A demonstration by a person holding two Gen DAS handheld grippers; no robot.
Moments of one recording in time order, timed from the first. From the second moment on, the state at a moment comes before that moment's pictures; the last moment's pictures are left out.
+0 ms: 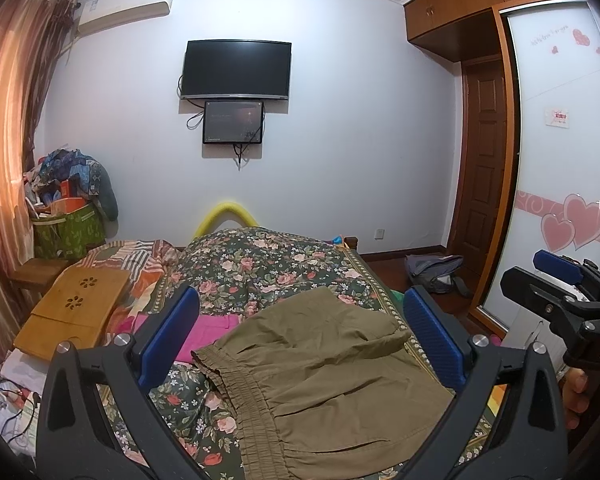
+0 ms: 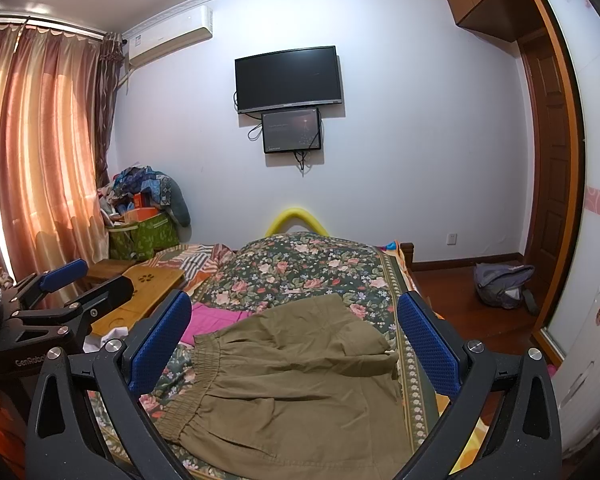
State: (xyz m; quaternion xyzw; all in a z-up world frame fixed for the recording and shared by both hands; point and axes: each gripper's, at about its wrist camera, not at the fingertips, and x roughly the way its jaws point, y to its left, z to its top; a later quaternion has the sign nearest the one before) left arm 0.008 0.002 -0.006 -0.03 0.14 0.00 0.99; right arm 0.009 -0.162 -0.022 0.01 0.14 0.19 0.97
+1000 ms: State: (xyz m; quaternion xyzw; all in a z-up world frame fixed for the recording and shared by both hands) left arm 0.014 0.003 -0.011 -0.03 0.15 0.00 0.99; right arm 0.013 -0.155 -0.028 0.01 0.15 0.19 0.97
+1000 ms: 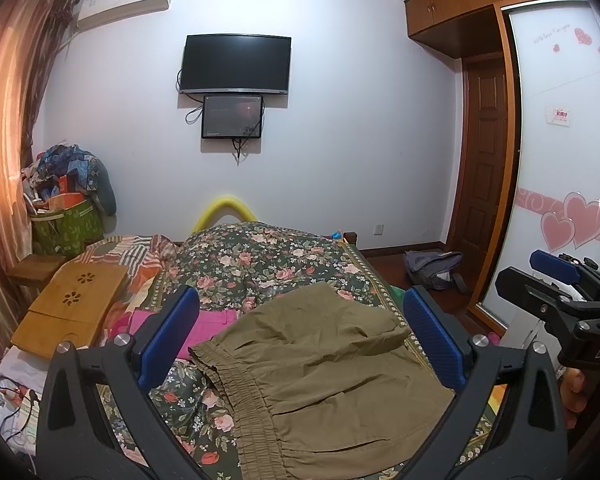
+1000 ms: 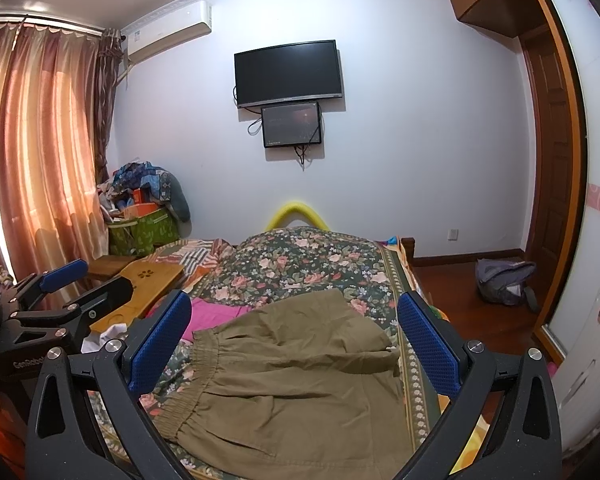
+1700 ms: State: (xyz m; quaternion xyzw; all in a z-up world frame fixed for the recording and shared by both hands) left arm 0.156 0.096 -0.124 -0.05 0.31 0.07 0.95; right arm 0.135 -0.194 -0.102 -0.03 0.29 0.12 0.95
